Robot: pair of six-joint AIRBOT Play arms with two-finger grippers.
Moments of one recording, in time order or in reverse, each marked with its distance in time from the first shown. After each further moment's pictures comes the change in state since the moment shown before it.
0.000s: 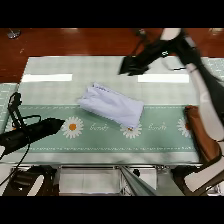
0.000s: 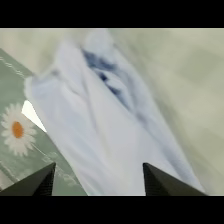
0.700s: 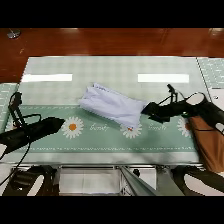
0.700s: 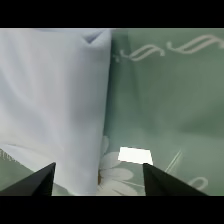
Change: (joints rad) left arm 0.000 -0.018 -0.003 -0.009 0.016 -0.003; right arm -0.145 0.527 -1.255 0.203 -0.554 -0.028
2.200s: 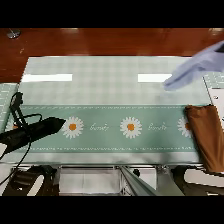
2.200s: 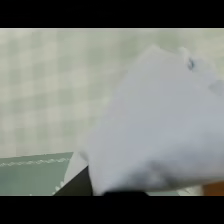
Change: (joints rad) left arm 0.000 -0.005 0.000 -0.011 -0.003 0.004; right arm -0.488 -0.169 1.309 -0.325 0.783 0.199
